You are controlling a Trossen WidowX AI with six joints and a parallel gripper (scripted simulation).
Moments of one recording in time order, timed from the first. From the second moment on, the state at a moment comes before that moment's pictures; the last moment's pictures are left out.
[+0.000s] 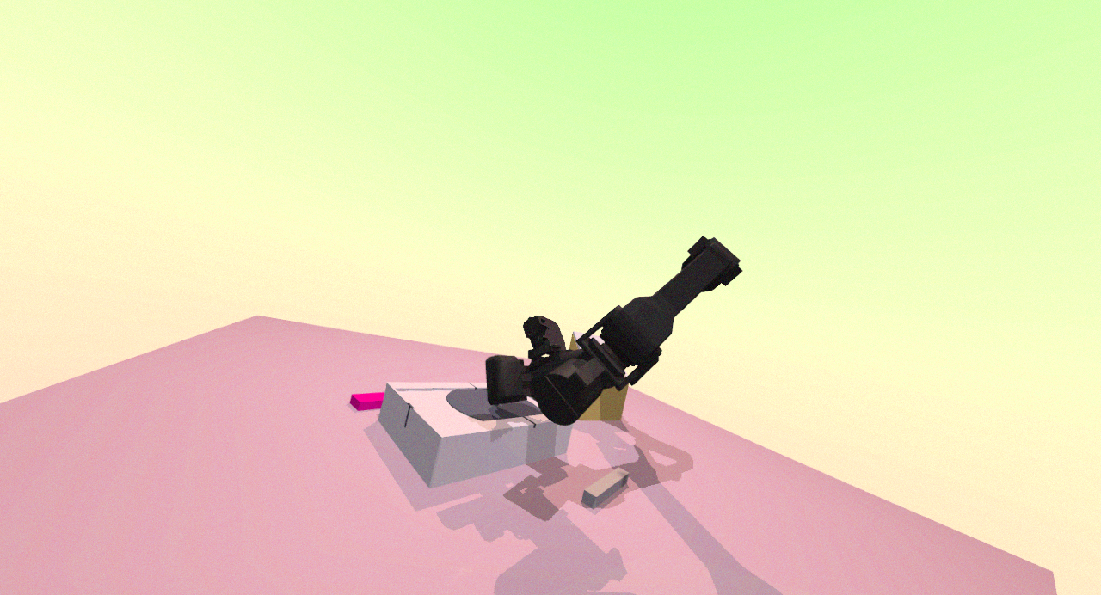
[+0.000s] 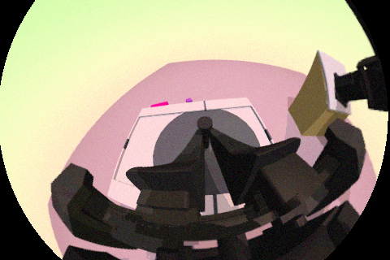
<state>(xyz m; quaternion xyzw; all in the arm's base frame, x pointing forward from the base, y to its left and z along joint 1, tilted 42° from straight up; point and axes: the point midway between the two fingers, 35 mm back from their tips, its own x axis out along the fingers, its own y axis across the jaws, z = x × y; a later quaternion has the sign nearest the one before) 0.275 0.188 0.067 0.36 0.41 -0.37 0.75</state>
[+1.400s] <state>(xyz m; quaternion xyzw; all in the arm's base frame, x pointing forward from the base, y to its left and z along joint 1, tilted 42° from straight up) 0.271 0.184 0.064 0.36 0.41 -0.37 0.75</state>
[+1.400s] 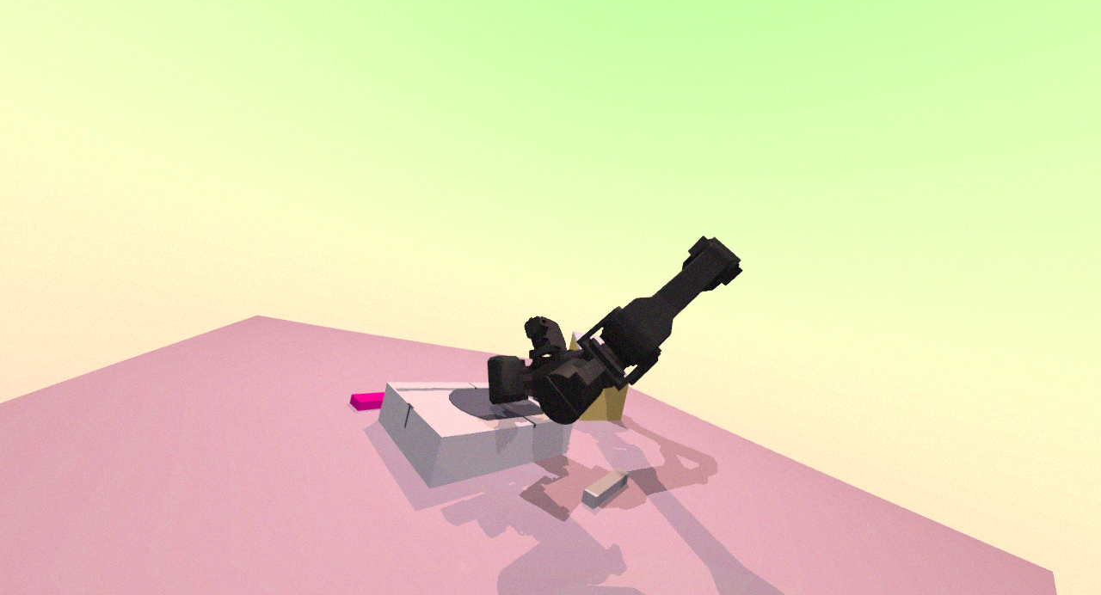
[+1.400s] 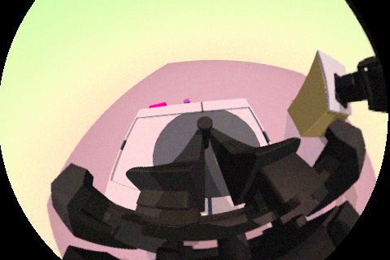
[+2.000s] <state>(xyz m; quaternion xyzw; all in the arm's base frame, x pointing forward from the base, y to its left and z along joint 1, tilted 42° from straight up) 0.270 0.186 0.061 0.36 0.41 -0.37 0.75</state>
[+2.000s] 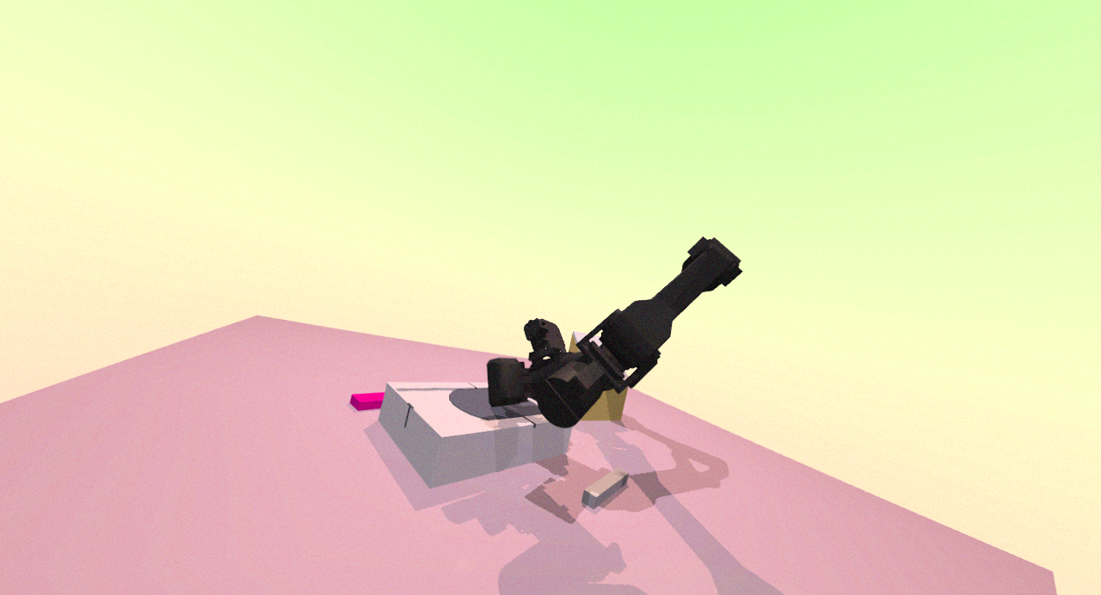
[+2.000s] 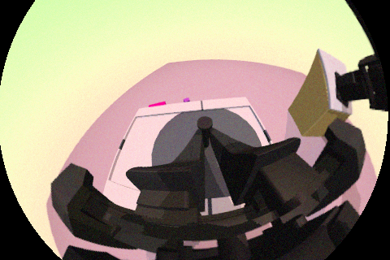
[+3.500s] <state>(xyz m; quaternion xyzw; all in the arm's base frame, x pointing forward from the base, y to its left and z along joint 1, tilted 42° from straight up) 0.270 0.188 0.058 0.36 0.41 -0.37 0.75</state>
